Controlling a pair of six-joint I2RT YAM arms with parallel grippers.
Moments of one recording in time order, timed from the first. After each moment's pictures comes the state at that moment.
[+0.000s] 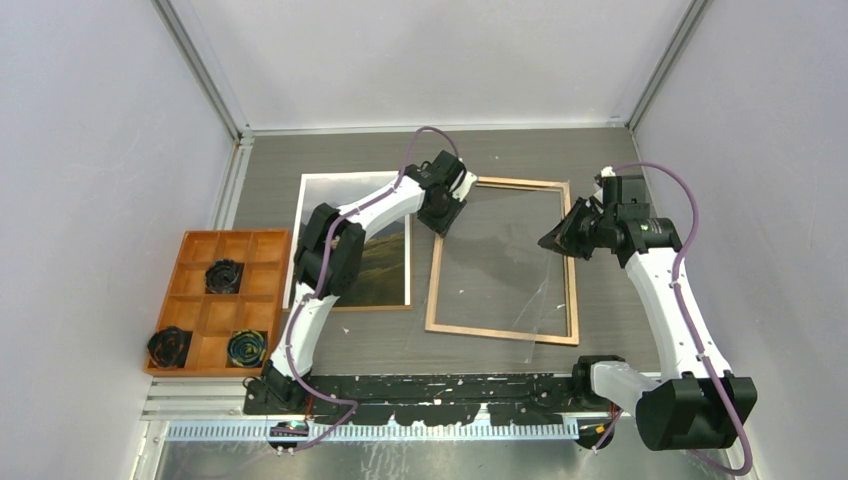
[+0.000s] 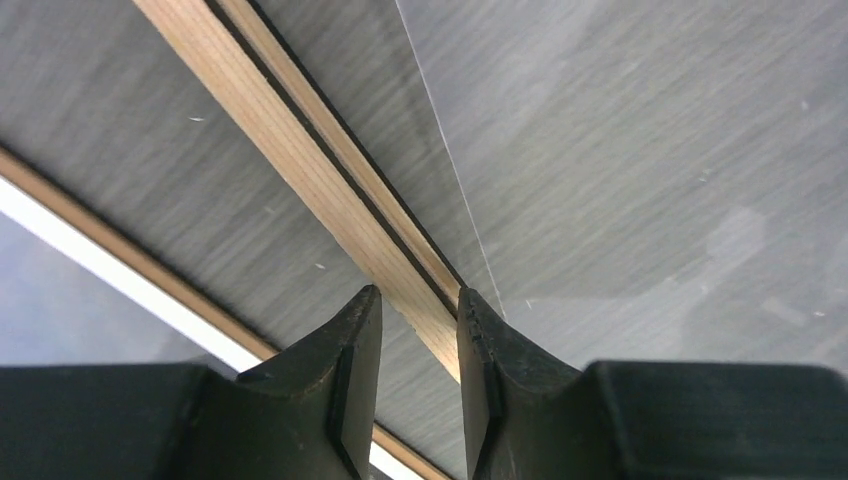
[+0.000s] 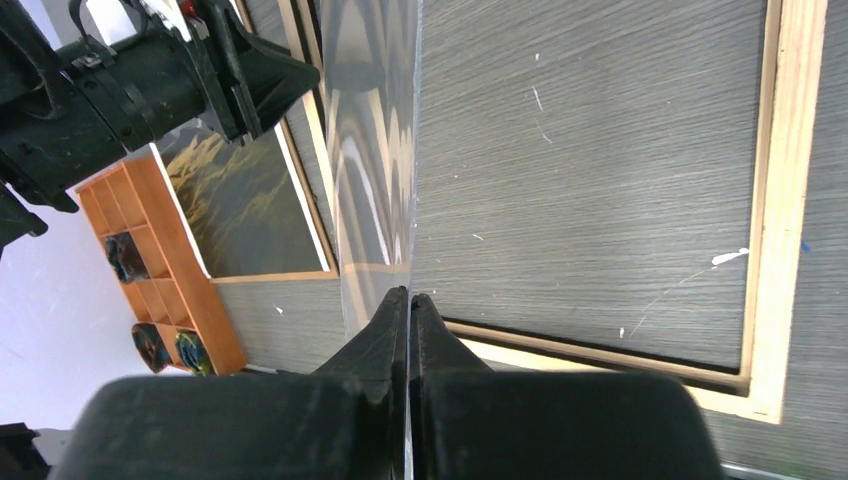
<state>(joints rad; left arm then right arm) -0.66 2.28 1.91 -0.76 0.05 0.02 0.01 1.09 1.06 -0.86 -0.35 0.60</state>
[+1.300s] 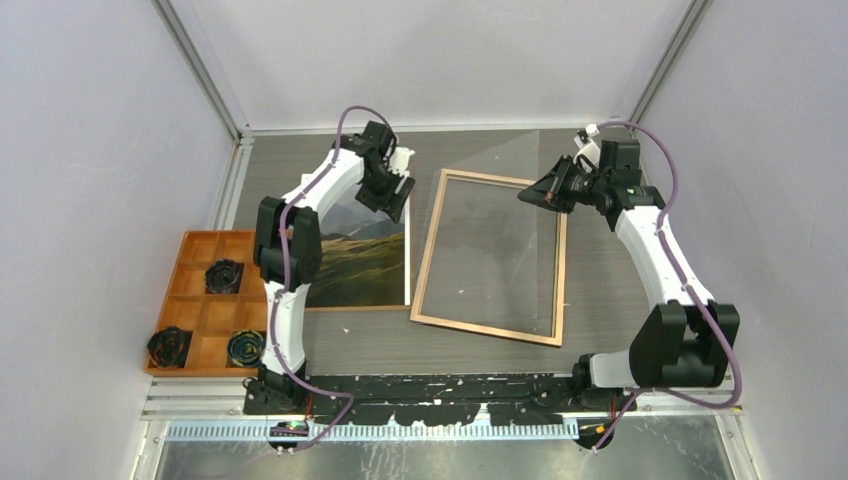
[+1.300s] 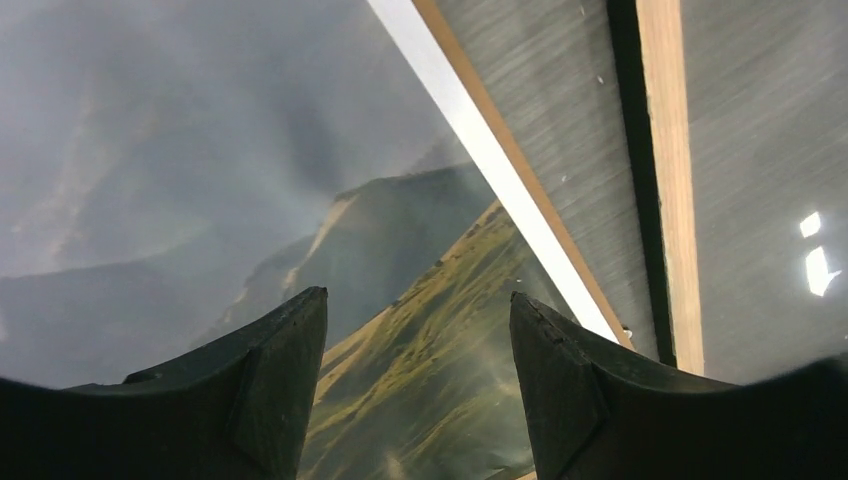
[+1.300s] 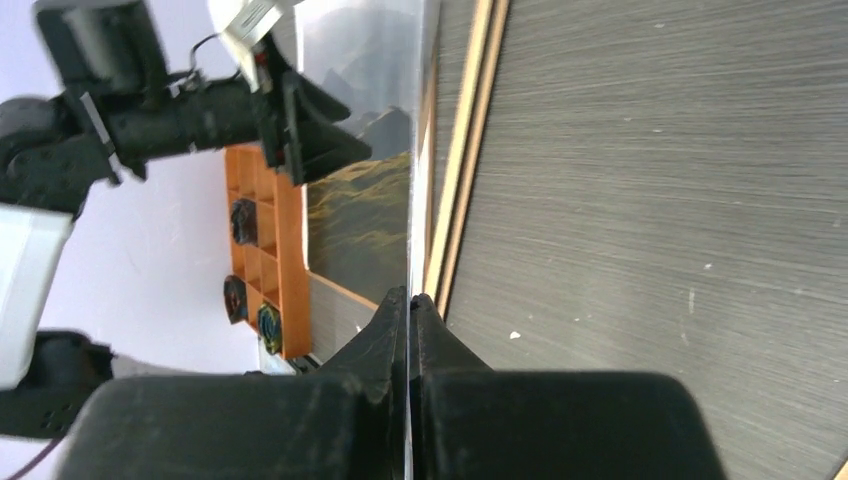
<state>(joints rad) -0.37 2.16 1.90 -0.96 0.17 0.15 -0.02 1.34 1.16 -0.46 -0.71 0.57</state>
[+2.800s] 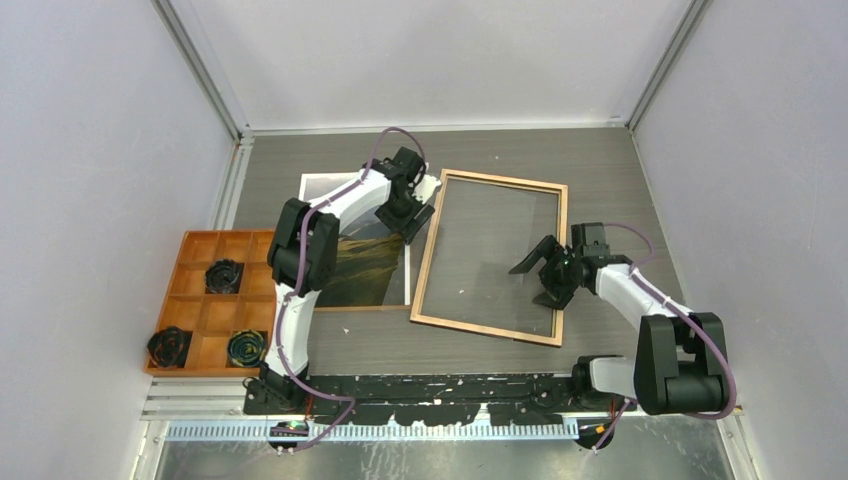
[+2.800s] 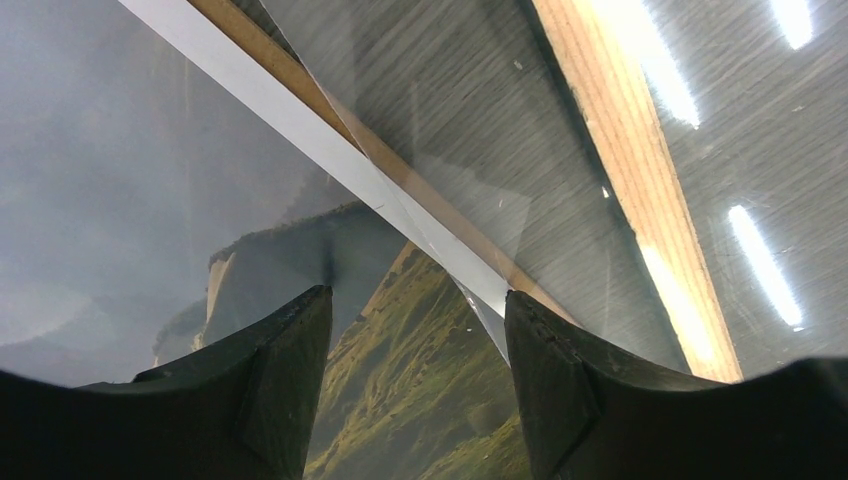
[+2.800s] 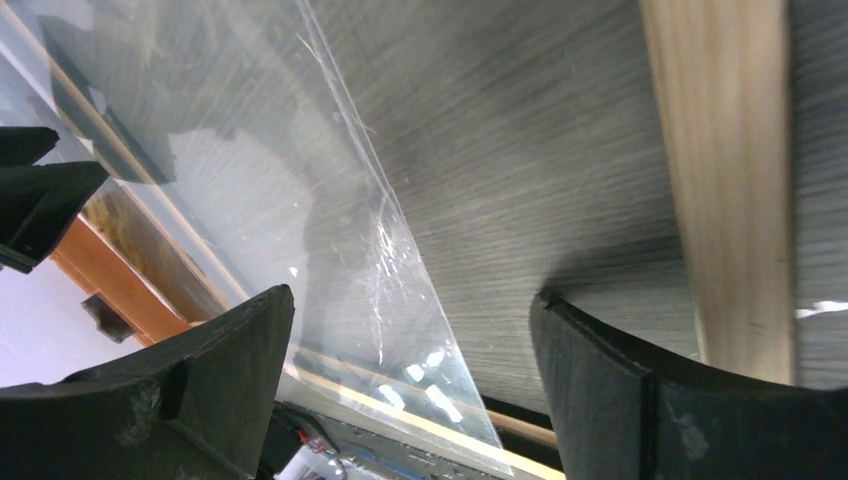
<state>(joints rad) -0.51 2.17 1.74 -0.83 0.07 0.23 0.03 1.26 0.56 -0.39 -0.38 0.84</state>
